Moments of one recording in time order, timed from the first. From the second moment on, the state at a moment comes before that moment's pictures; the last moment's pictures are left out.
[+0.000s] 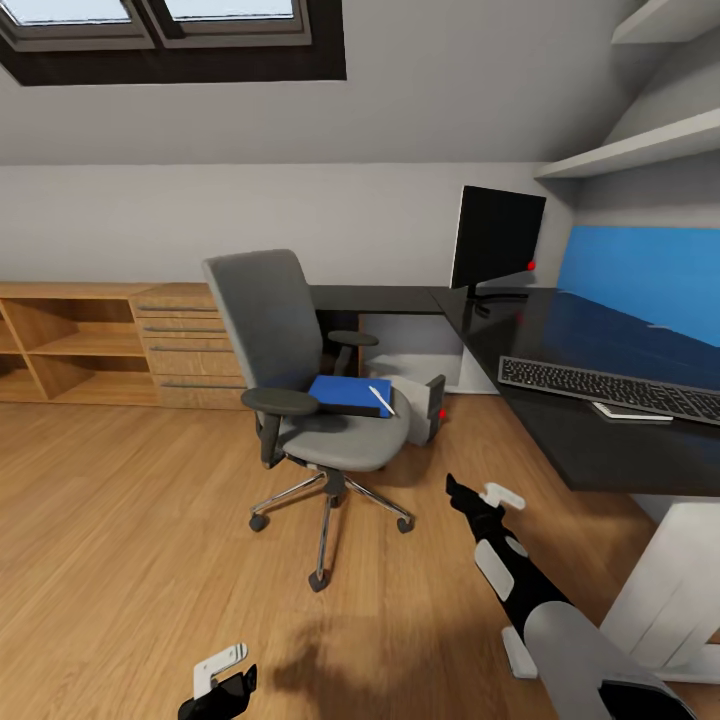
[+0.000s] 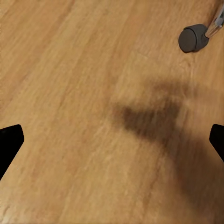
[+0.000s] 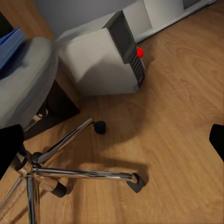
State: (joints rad) left arm -0.29 0.01 -0.08 -0.46 0.46 -0.08 0.09; right arm -0.73 0.04 -0.11 -0.43 -0.40 -0.23 0.04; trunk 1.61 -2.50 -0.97
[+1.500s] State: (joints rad) left arm -0.29 0.01 -0.08 -0.46 0.46 -0.08 0.09; right arm -0.73 0.03 -0.11 -0.43 -0.42 -0.28 0.09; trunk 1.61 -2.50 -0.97
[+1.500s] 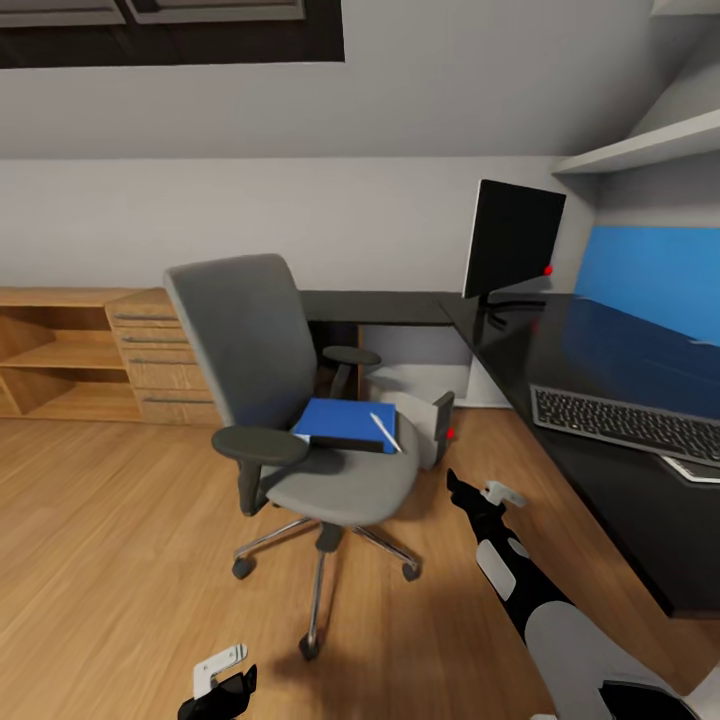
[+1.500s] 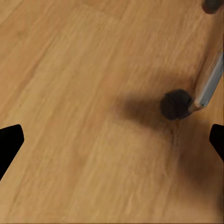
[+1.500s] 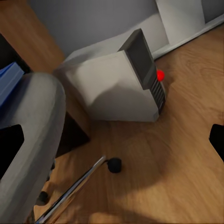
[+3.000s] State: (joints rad) left arm -0.29 0.01 -0.08 -0.46 0.45 -0.08 0.09; right arm -0.73 0.05 -0.10 -0.43 -0.48 -0.28 0.11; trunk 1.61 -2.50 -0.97
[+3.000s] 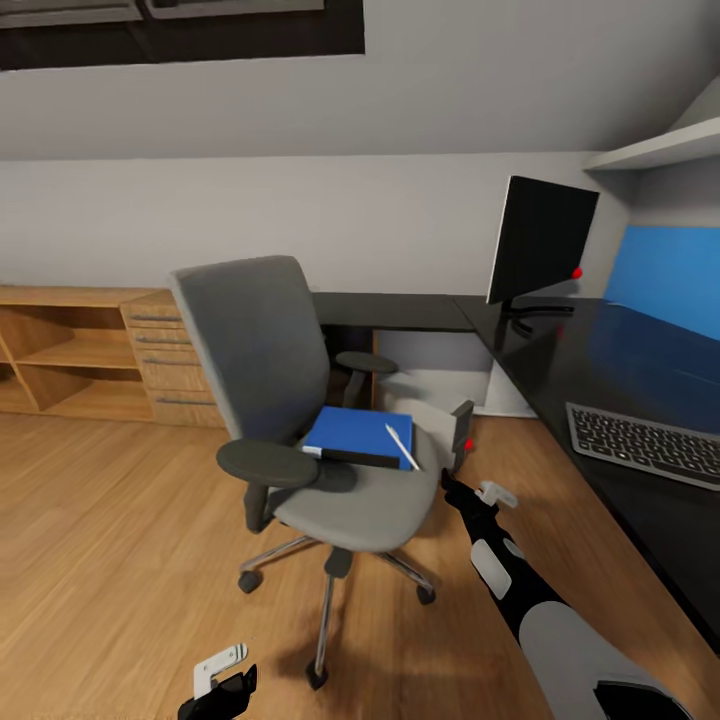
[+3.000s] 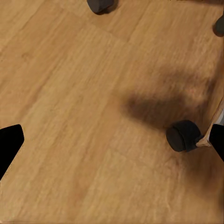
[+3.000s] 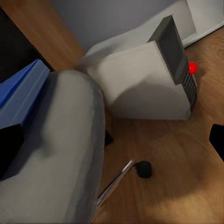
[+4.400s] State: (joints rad) left arm -0.29 0.01 -0.08 -0.46 0.45 -0.08 0.09; right arm -0.73 0.05 -0.10 -0.43 -0.48 -0.28 0.11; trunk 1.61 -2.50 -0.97
